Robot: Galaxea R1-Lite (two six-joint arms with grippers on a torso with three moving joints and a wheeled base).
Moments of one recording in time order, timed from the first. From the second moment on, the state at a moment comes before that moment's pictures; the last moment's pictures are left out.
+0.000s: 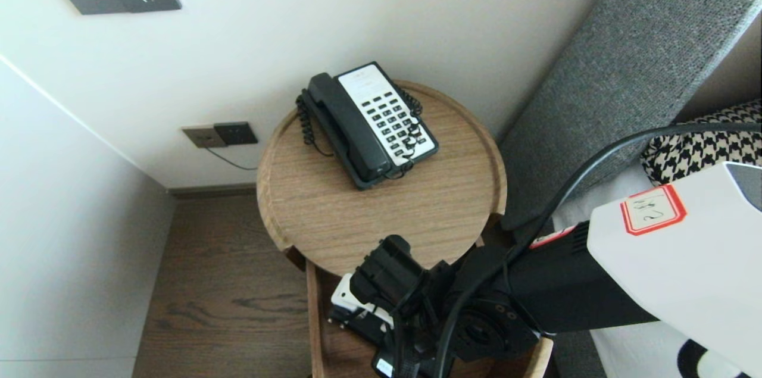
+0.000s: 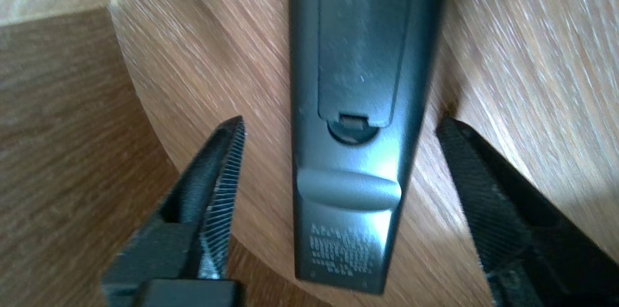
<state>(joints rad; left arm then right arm) 0.00 0.00 0.00 -0.01 0.02 0.01 0.94 2.08 -1.27 0.17 -0.18 -0.23</state>
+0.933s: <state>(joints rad) 0.00 0.00 0.00 -0.01 0.02 0.01 0.97 1.90 -1.23 0.25 -0.22 -0.23</state>
